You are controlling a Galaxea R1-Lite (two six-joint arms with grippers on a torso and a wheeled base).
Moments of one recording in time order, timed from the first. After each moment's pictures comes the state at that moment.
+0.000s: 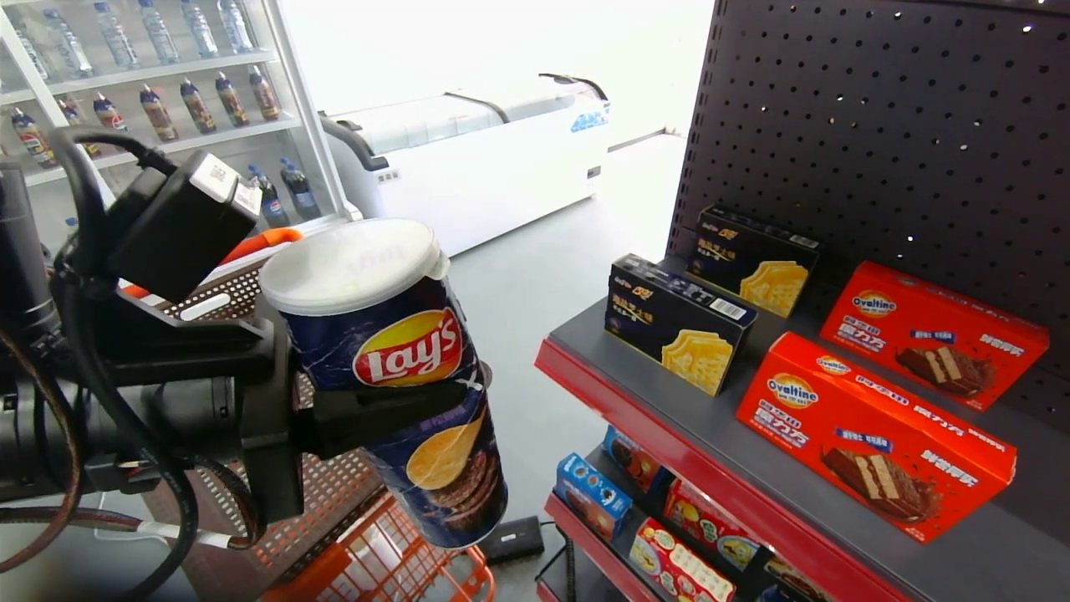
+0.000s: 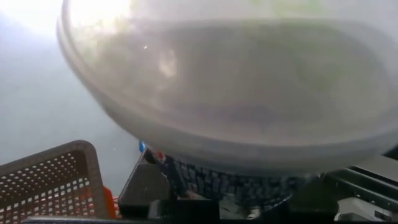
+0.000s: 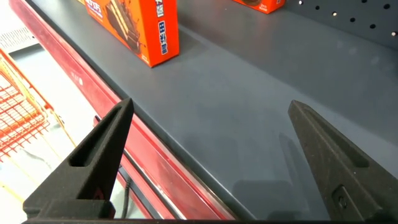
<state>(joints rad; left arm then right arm) -0.49 1.30 -0.82 -0.25 -0.56 0.18 0.00 0.01 0.00 0.01 0.00 -0.01</state>
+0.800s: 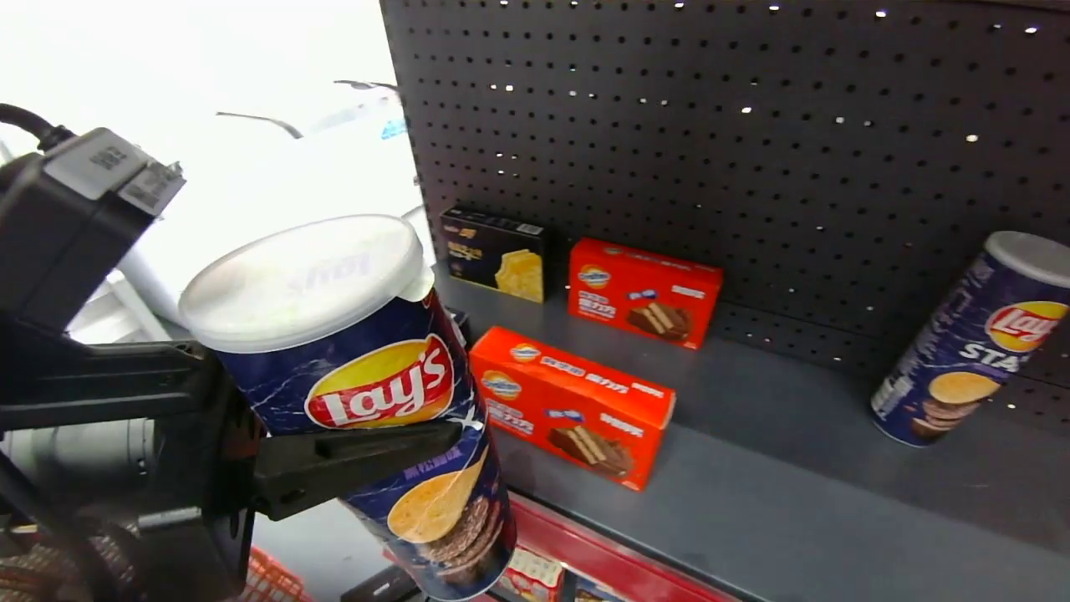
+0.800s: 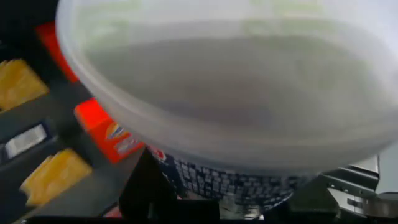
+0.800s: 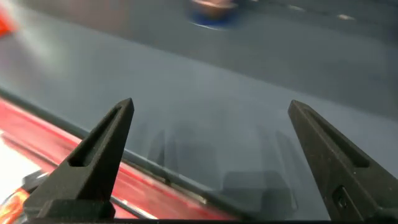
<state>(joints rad) -0.58 1.21 -0.82 -0.19 -0.56 0.18 0.00 0.01 0.00 0.01 0.00 -0.01</state>
